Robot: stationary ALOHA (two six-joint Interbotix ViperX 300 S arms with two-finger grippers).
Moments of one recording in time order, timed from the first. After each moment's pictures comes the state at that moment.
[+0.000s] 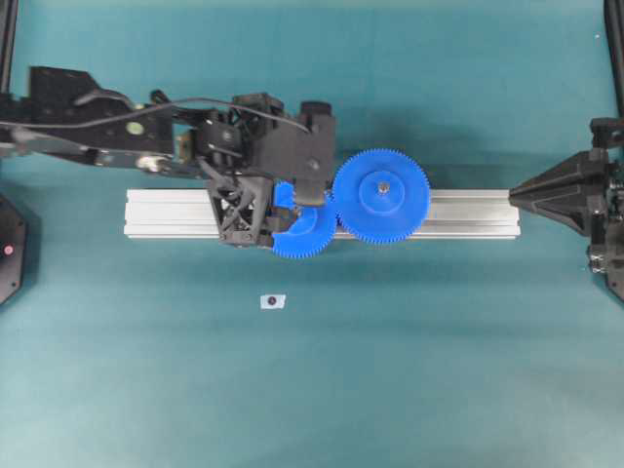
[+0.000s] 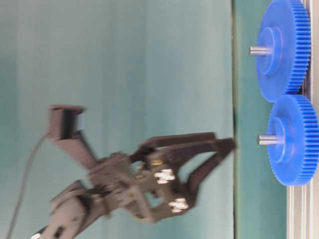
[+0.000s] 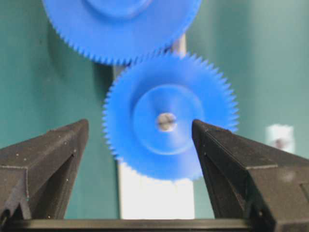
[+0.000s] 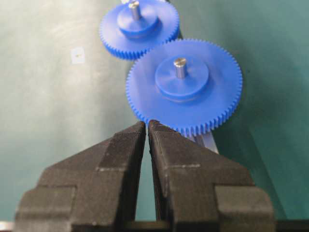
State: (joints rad) left arm 0.10 -0.03 0.41 0.02 0.38 0.19; right arm -0.12 -1.03 1.29 0.05 0.13 0.15
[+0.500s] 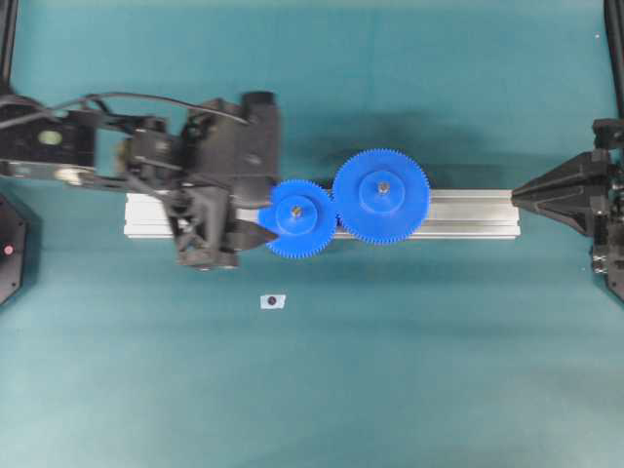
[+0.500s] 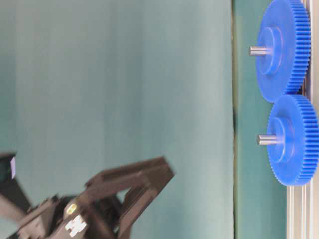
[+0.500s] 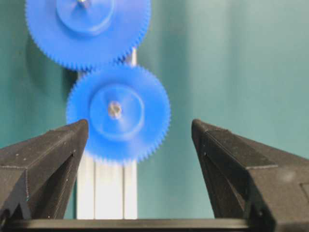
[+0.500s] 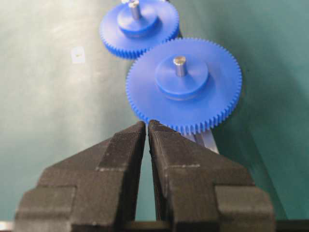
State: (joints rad) left arm 0.04 -0.25 0.50 0.02 0.38 0.04; right arm -0.12 -1.06 1.31 0.05 0.13 0.15
